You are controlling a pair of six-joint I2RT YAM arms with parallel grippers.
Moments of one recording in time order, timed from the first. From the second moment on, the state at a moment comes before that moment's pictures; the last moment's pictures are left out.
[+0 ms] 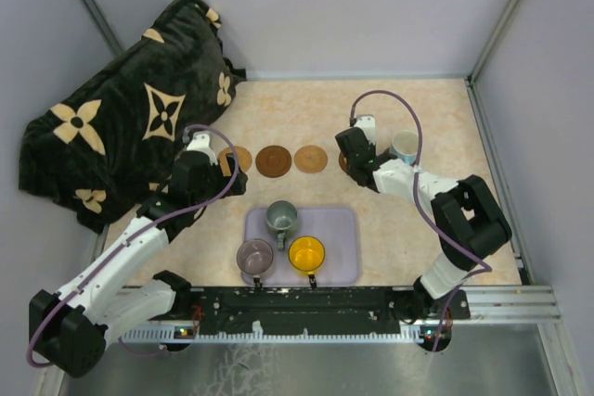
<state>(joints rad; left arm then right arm) -0.49 0.95 0.69 -0.29 -0.22 -0.43 0.56 1.61 0.97 -0.20 0.52 0.37</state>
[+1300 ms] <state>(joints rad) -0.49 0.95 0.69 -0.29 -0.22 -0.43 0.57 1.42 0.97 -0.23 0.55 0.40</state>
